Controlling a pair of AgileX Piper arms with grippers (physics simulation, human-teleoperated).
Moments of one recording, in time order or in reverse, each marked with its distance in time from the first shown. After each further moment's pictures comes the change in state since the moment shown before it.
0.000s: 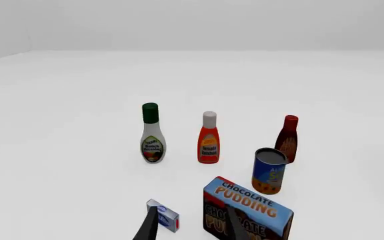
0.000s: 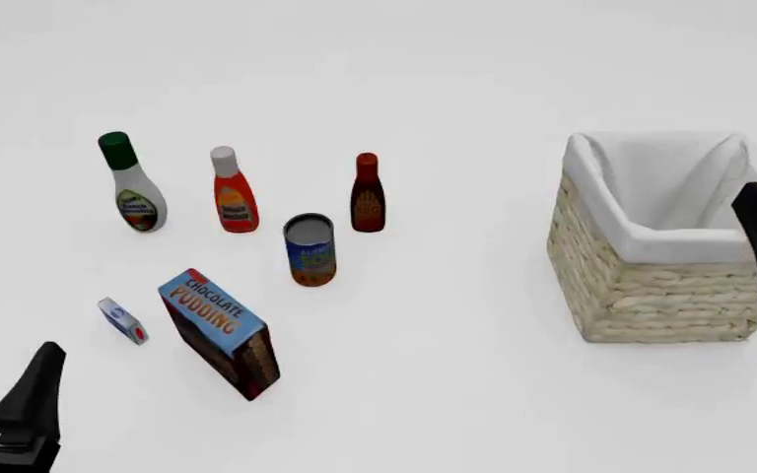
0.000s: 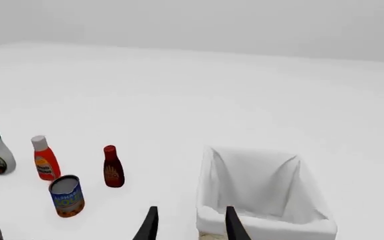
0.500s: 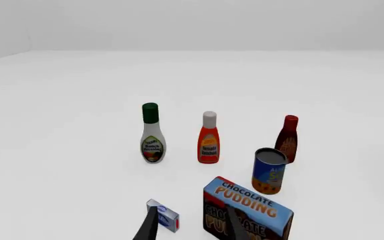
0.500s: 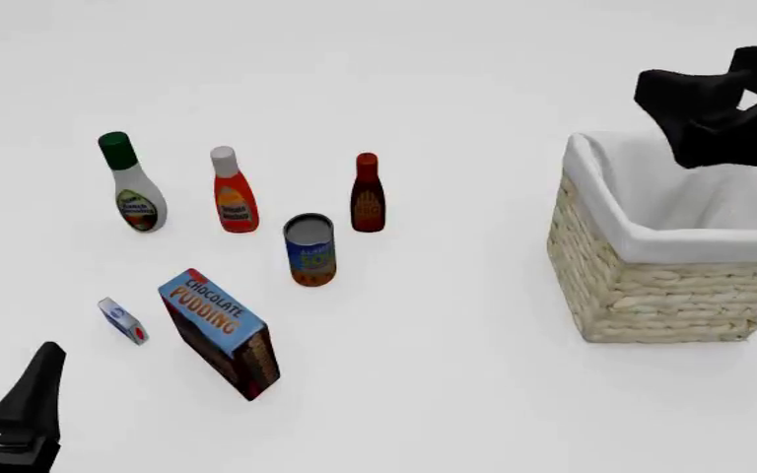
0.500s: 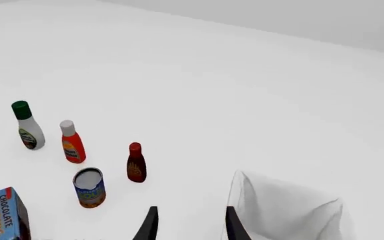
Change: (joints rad) left arm 0.000 0.000 0.000 0.000 0.000; right arm 0.152 0.423 -0.397 0.127 -0.071
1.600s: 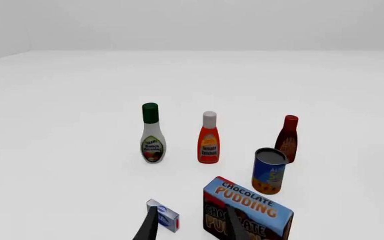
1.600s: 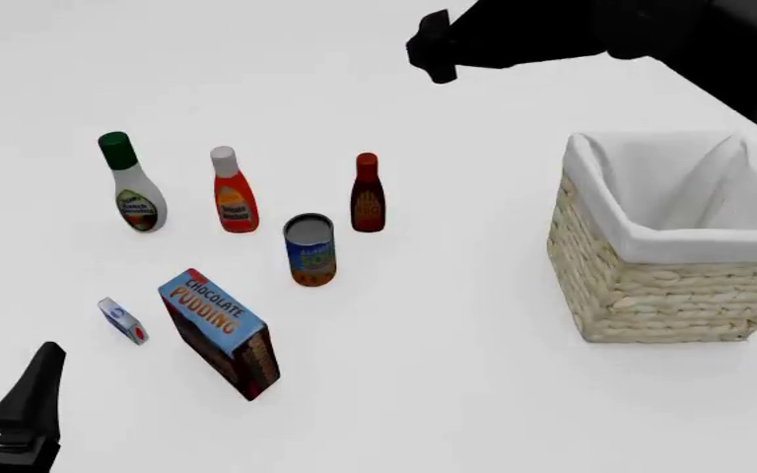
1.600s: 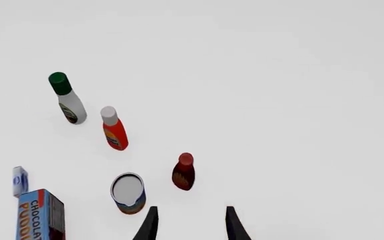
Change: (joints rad) left arm 0.000 0.000 0.000 0.000 0.000; right arm 0.217 0.780 -0.736 0.245 0.001
